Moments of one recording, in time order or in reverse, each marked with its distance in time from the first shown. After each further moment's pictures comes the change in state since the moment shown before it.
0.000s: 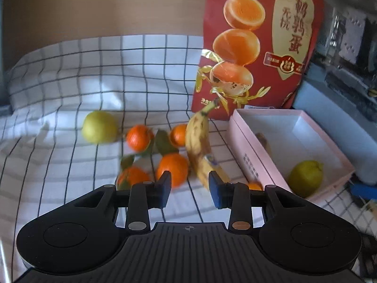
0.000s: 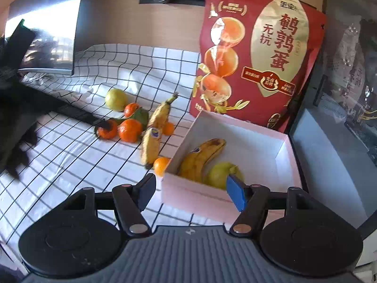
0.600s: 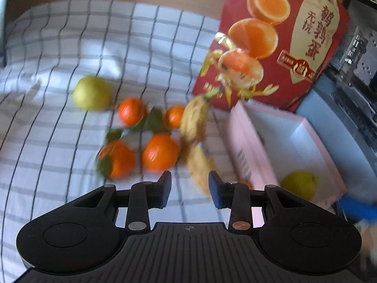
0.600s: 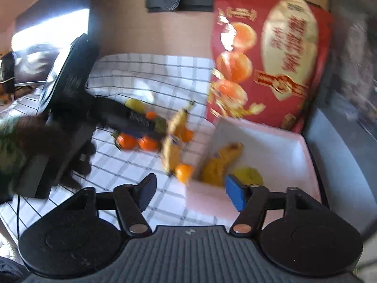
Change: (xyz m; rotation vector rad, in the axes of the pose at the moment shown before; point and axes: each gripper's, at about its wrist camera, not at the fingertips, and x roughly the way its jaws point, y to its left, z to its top) left arm 0.011 0.011 -0.019 -0.204 0.089 -0.057; right arm 0.002 0.011 0.025 0.018 -0.025 0.094
